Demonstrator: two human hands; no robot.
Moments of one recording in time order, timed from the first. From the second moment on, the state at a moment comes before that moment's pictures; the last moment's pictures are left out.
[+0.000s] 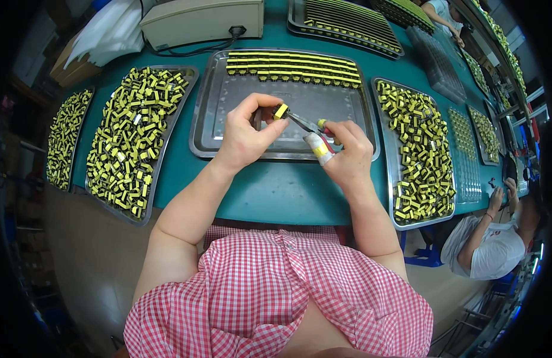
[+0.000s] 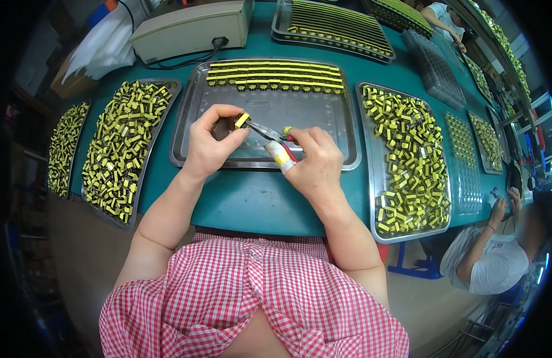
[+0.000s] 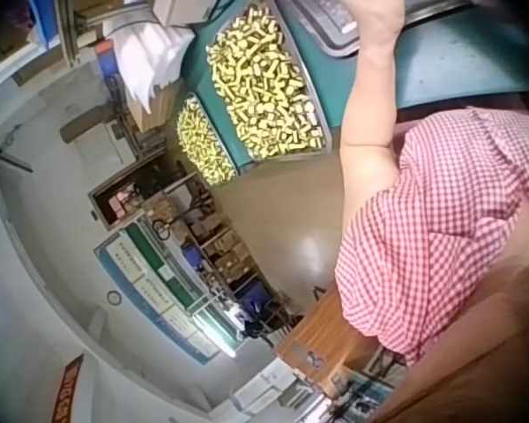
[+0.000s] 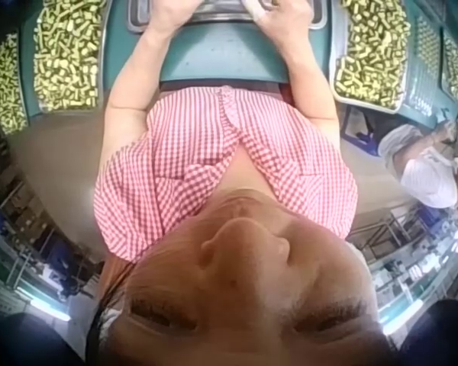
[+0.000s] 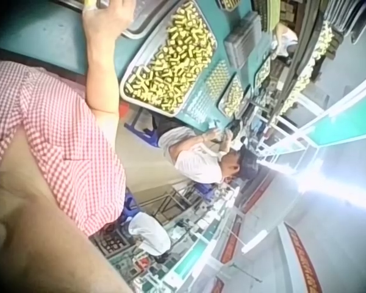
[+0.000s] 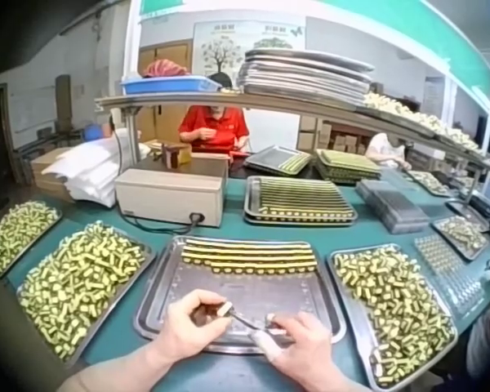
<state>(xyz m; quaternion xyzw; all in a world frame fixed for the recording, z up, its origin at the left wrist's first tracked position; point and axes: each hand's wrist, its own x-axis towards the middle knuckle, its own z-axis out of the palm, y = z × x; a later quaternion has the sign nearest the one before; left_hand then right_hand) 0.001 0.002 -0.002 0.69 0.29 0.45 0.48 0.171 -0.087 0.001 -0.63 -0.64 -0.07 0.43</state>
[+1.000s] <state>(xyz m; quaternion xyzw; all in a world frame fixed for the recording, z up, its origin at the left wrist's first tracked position) 0.002 0.009 -0.007 0.62 0.24 0.47 0.58 0.171 -0.088 -0.001 -0.64 -0.64 -0.05 0.42</state>
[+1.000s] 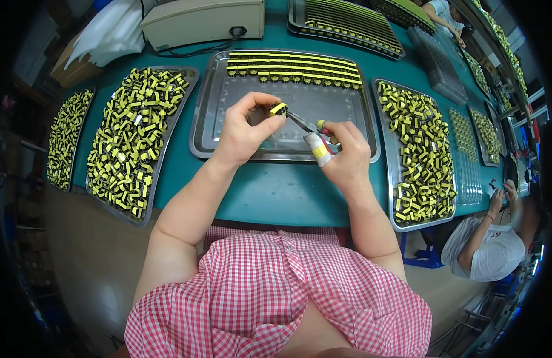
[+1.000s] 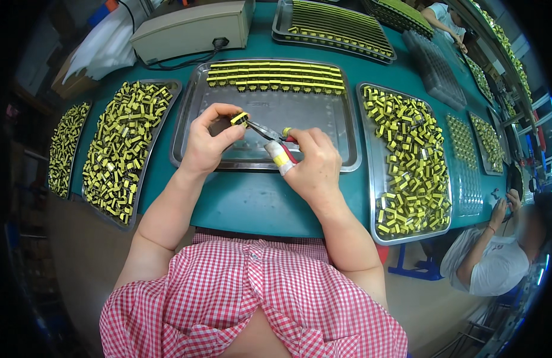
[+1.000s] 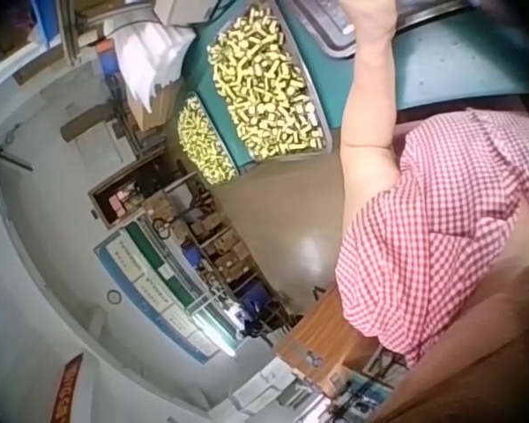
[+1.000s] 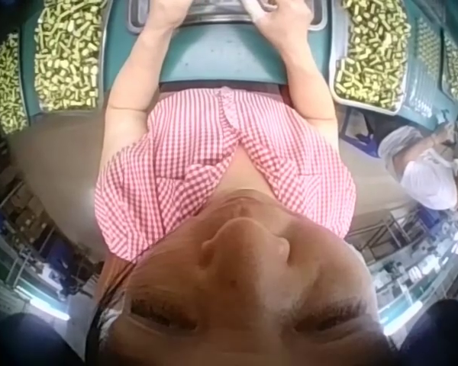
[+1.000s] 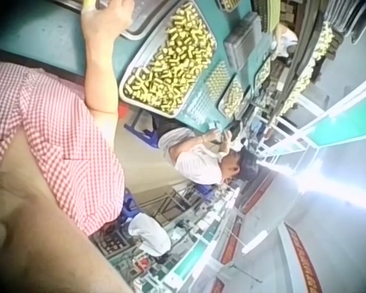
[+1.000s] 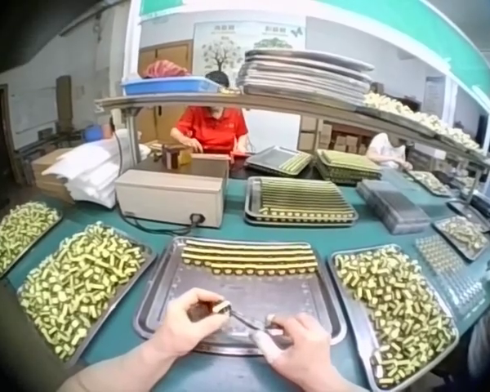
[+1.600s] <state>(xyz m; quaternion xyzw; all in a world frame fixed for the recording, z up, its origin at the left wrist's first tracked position) 0.001 0.011 -0.005 0.51 0.21 0.41 0.72 0.169 -0.090 0.004 -0.65 -0.62 0.04 0.42</state>
